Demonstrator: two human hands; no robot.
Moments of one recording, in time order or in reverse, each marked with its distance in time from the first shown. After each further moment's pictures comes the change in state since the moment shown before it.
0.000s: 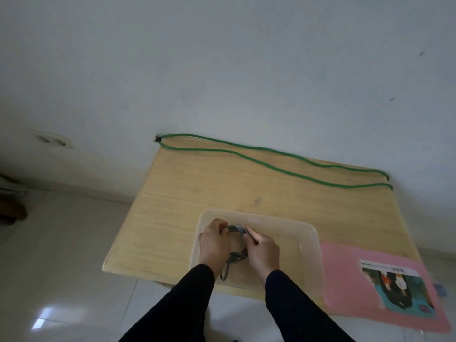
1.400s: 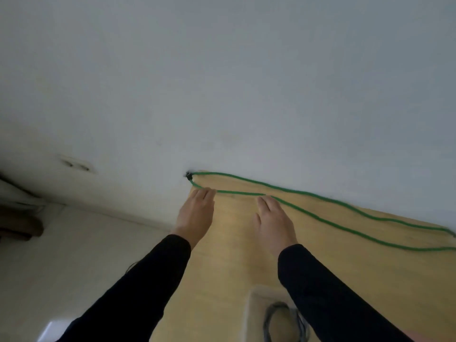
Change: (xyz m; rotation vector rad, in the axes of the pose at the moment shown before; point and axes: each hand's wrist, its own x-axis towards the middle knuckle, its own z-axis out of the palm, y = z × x) left_hand 0.197 0.007 -0.153 0.527 0.276 0.688; right_hand 0.137 -0.154 0.044 -0.727 0.125 -0.663
